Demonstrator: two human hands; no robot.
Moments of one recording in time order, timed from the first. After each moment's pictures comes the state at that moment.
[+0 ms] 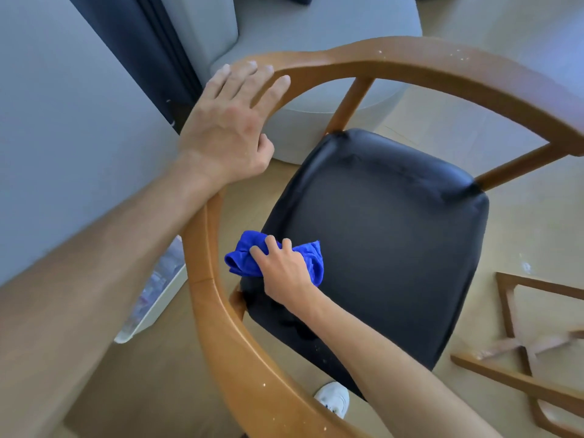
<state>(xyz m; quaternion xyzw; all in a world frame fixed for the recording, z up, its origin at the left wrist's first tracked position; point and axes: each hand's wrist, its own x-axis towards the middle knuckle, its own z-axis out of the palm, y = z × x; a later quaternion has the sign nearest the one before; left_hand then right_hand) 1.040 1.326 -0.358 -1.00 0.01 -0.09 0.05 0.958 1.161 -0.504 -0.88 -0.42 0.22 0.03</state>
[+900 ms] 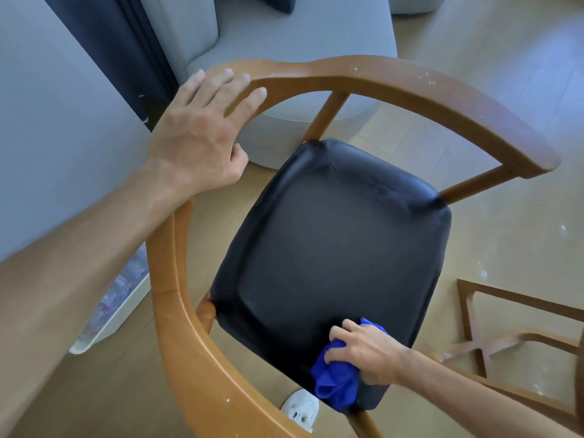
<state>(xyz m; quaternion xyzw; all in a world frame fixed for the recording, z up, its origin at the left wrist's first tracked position) 1.038 1.324 -0.355 -1.00 0.02 -0.09 0.04 0.974 0.949 -0.486 -0.69 -0.58 0.42 -0.07</state>
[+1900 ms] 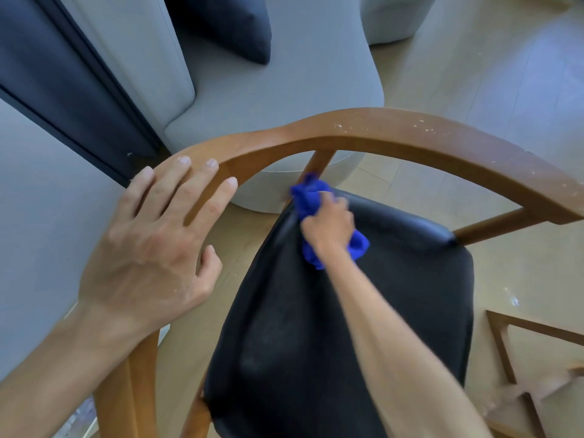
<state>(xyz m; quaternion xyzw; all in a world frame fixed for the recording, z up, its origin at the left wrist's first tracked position) 1.044 1.326 -0.360 -0.99 0.03 -0.10 0.10 1.196 1.153 -0.512 -0.97 0.01 0.14 0.18</state>
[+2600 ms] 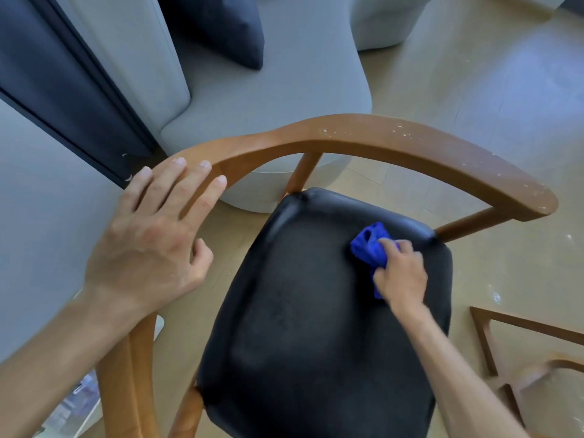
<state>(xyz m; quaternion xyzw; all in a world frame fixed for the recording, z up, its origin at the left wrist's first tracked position) 1.042 1.326 -0.357 -0.99 0.02 -0.08 0.09 1.156 0.993 -0.504 -0.99 -0.02 0.08 0.09</state>
